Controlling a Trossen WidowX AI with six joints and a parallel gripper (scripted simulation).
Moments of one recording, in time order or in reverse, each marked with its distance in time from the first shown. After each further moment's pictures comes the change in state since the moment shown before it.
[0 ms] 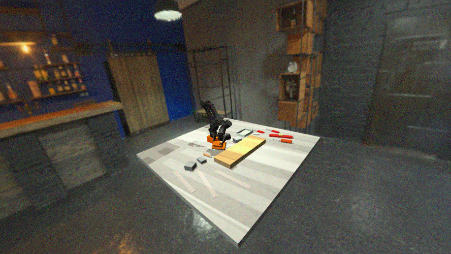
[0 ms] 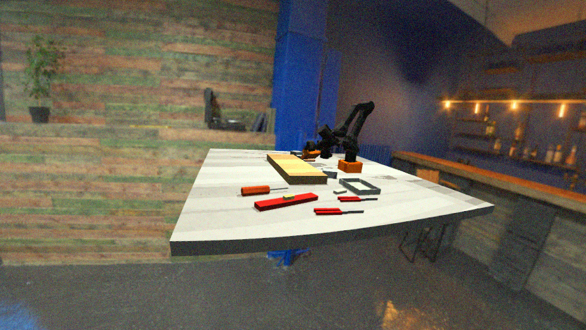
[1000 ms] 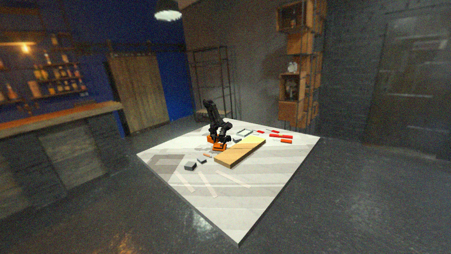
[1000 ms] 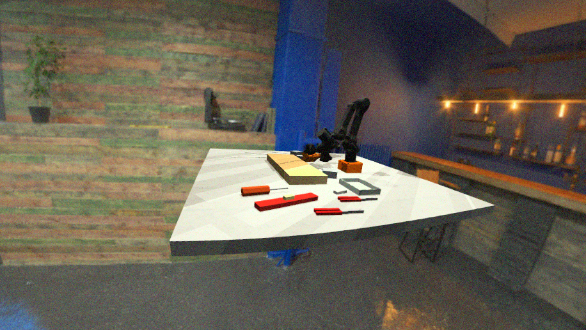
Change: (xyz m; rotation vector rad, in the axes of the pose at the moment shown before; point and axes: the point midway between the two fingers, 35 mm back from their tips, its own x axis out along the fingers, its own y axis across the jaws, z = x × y) arm 0.006 -0.003 0.018 -0.005 -0.005 -0.004
